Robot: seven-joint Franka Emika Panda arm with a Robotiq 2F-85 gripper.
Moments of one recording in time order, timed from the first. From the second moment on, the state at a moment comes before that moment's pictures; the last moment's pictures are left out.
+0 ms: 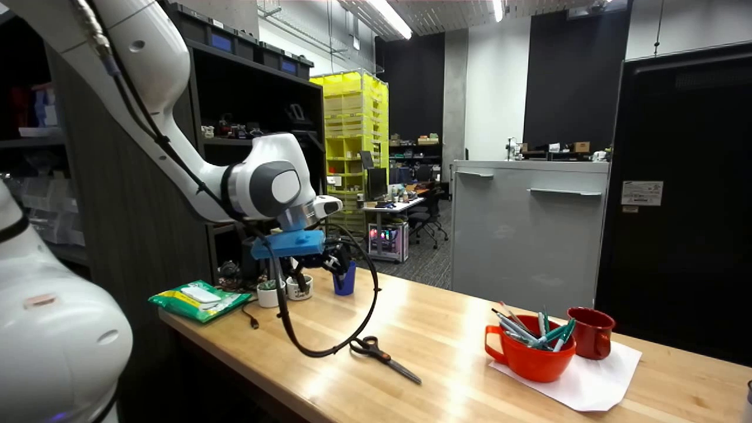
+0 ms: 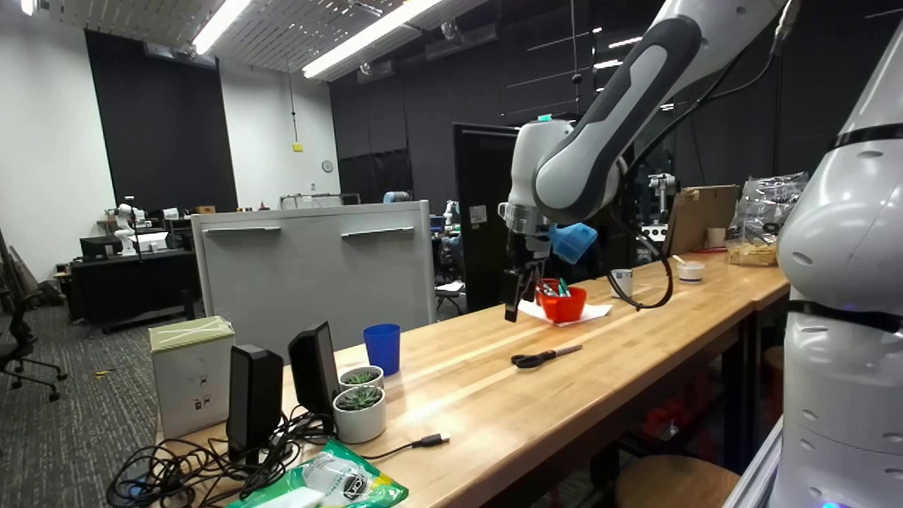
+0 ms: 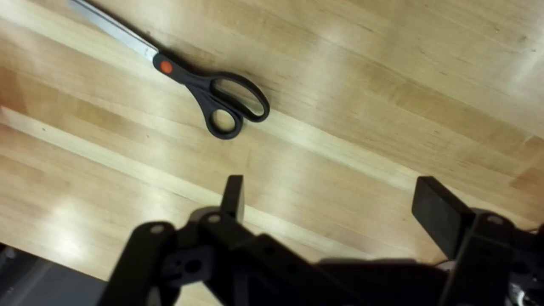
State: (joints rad) arm 0.03 -0.39 0.06 -2.77 -0.17 2.67 -0.11
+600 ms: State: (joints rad) arm -0.09 -0.45 0.10 -2.79 -0.24 2.67 0.11
